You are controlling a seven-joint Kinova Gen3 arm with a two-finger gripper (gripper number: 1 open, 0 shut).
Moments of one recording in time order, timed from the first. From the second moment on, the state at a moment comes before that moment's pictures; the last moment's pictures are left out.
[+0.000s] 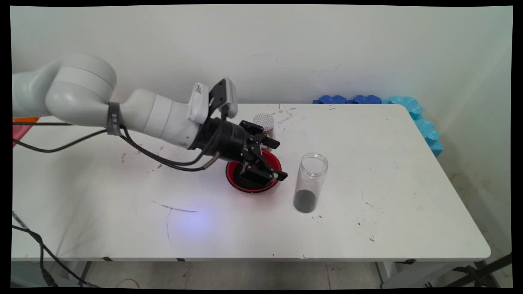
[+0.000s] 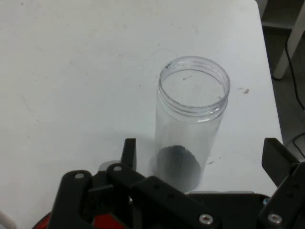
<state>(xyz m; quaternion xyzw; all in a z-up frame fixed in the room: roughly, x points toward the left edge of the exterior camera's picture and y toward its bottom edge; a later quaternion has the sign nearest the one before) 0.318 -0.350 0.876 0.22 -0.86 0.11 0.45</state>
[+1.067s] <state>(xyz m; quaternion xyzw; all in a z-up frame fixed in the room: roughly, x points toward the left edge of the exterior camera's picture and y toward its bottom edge) 0.283 -0.368 0.847 0.23 -0.85 0.11 0.46</state>
